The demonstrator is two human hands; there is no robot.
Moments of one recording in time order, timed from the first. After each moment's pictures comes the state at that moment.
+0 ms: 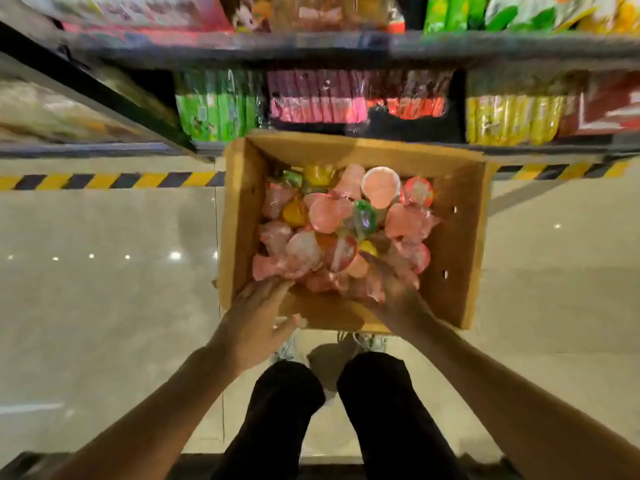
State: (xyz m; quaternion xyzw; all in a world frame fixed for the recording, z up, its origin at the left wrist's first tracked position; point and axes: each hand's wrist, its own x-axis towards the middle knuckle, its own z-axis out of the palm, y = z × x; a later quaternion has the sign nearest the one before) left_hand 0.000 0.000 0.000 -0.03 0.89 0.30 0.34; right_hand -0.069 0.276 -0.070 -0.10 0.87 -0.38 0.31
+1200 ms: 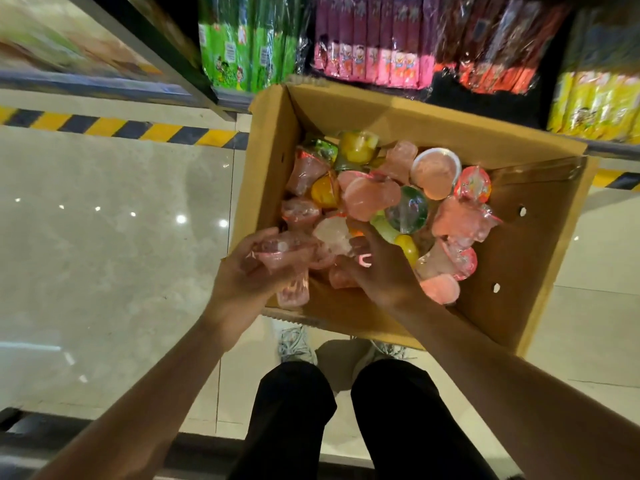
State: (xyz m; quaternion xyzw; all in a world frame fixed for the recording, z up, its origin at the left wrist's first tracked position) left_hand -0.023 -0.028 -0.022 -0.47 0.56 0.66 0.18; right_hand -0.101 0.169 -0.089 -0.03 0.83 -0.37 0.42
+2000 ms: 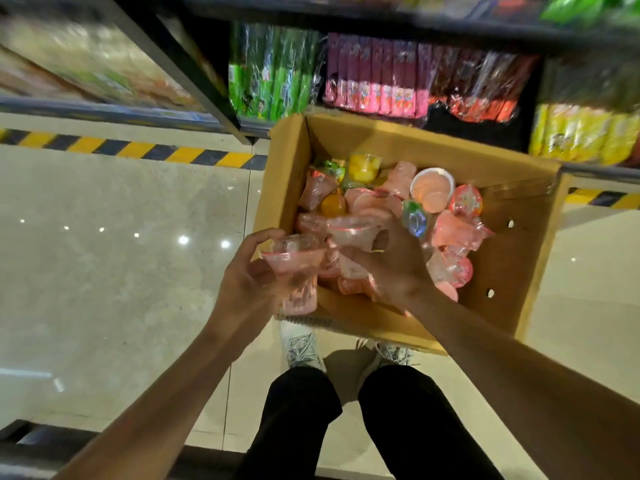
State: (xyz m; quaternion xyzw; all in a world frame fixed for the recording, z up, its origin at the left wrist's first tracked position) left_hand -0.020 -0.039 0.045 -0.41 0.60 0.67 0.14; right_hand -0.120 0.153 -0.039 -0.01 0.83 -0.45 0.33
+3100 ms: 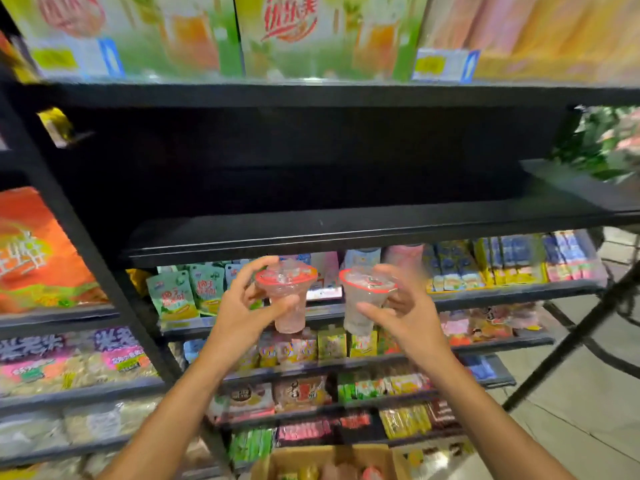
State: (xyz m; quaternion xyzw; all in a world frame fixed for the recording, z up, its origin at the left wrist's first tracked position) left_hand -0.164 -0.020 0.768 0.02 0.74 0.66 -0.12; right_hand -0.204 0.238 0.741 -0.15 0.72 -0.67 -0.08
